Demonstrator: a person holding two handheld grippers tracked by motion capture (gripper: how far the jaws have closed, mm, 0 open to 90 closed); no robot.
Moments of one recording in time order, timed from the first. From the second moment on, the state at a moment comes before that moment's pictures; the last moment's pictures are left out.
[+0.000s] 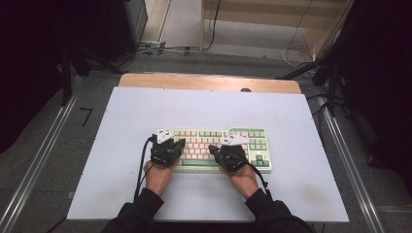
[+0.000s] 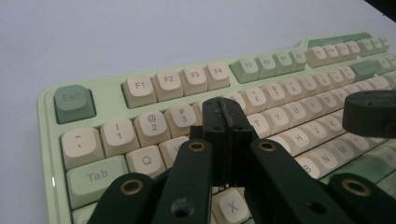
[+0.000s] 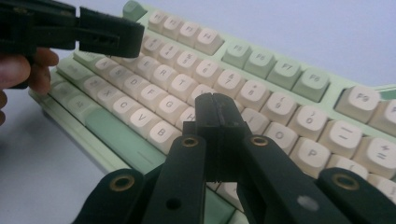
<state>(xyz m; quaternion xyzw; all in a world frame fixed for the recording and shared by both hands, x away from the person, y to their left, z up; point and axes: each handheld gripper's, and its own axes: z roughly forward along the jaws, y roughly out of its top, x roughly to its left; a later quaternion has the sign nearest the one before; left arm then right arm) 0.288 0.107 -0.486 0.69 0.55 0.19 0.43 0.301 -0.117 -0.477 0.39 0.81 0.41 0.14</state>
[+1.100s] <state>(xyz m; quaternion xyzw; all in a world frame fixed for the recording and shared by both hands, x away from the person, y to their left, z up) 0.275 0.102 -0.488 0.71 0.53 0.17 0.43 0.305 -0.122 -0.476 0.40 0.81 0.41 0.14</state>
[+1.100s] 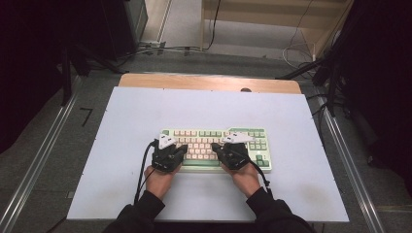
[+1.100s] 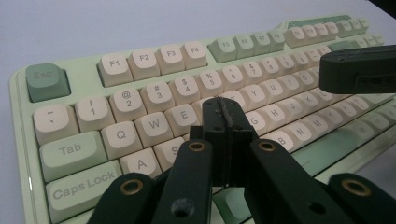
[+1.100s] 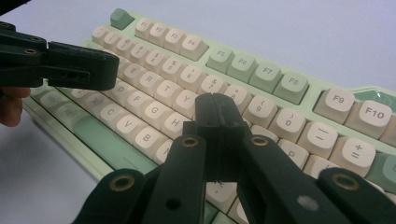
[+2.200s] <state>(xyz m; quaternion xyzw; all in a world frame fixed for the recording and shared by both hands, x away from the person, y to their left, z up) 0.269 0.101 -0.488 0.71 0.53 0.17 0.43 0.304 -0.122 -0.476 0.39 0.81 0.41 0.14</state>
